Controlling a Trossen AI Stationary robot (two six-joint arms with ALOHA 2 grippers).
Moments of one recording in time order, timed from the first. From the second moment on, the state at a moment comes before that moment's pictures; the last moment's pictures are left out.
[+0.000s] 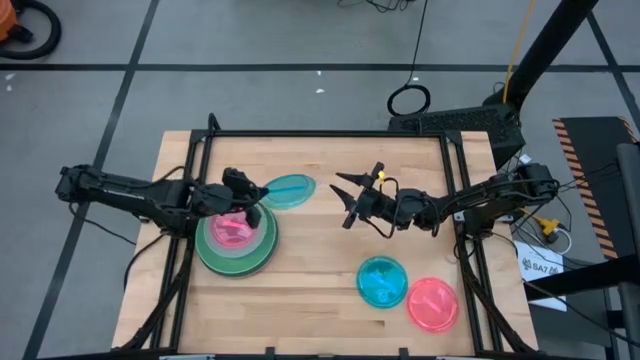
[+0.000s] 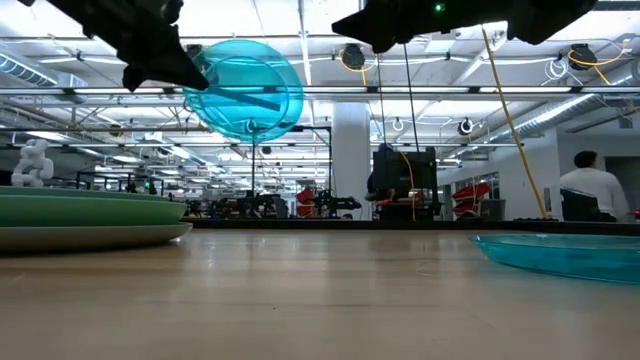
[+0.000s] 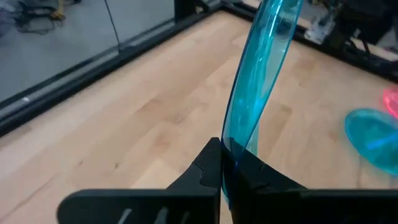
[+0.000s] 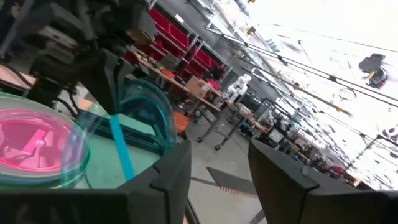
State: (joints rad) left arm -0.12 0.88 0.66 -0.36 -0.51 -0.50; right arm 0.12 1.46 0.70 0.92 0.60 -0.72
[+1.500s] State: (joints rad) left arm -0.16 0.78 0.81 -1.41 -0.20 -1.13; right arm 0.08 1.46 0.70 0.86 0.63 -0.63
